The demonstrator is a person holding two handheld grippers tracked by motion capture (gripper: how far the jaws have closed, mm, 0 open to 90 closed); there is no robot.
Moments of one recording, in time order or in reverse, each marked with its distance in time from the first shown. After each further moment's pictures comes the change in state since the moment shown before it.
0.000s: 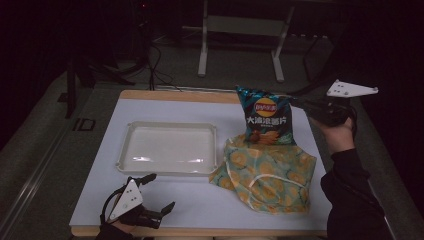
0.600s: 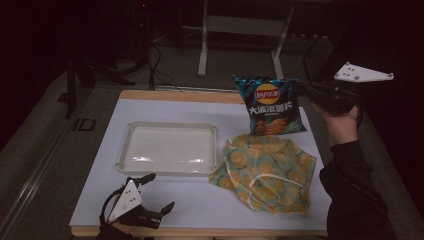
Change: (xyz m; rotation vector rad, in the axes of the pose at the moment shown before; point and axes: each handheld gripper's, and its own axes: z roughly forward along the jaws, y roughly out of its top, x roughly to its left) left arm -0.001 0.000 -0.002 -0.014 0.012 0.003; right arm 0.021 0.052 -0.009 -0.082 -0.063 -0.011
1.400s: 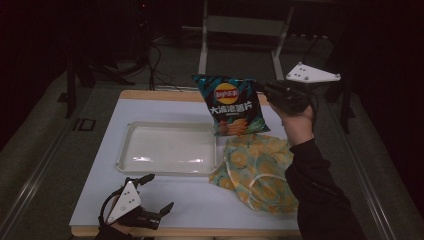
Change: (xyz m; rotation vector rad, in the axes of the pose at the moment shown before) left arm 0.000 -0.001 -0.003 -0.003 0.007 0.013; right arm 0.066 0.013 0.071 -0.045 0.066 0.011
